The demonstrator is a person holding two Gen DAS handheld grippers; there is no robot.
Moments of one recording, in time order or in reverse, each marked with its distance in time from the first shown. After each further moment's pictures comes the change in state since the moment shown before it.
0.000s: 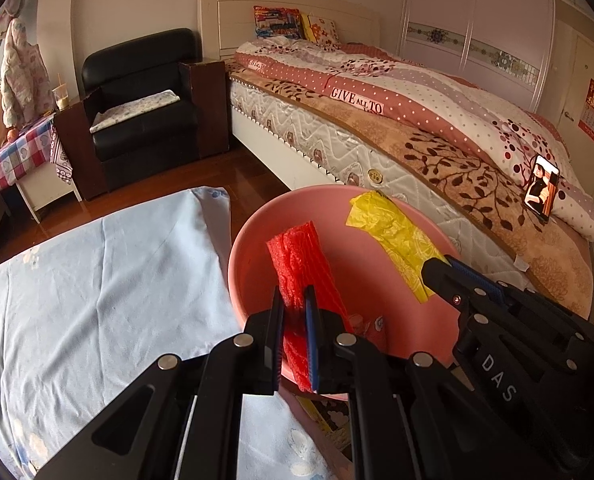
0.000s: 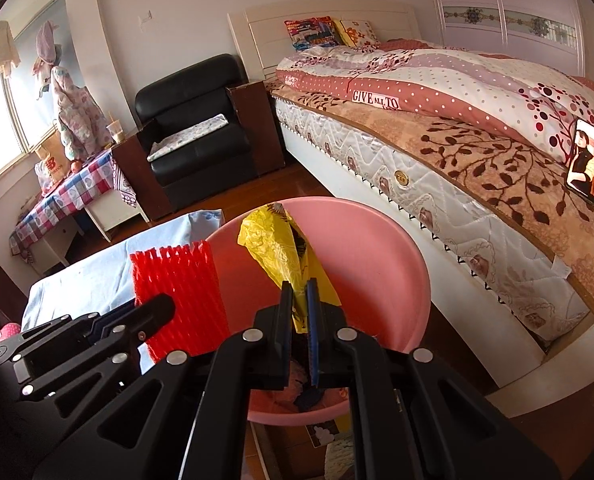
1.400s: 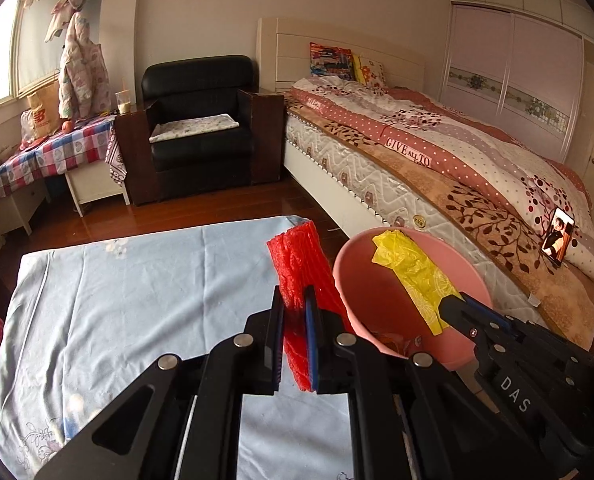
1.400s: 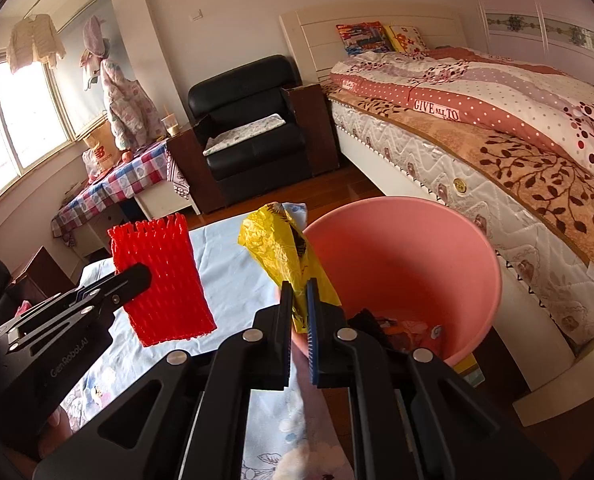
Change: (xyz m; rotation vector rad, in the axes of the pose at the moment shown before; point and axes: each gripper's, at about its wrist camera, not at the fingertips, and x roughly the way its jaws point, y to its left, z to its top) left arm -0.097 0.071 -0.018 -0.112 -0.140 0.110; right arm -0.043 0.058 -0.014 -0.049 -0.014 0.161
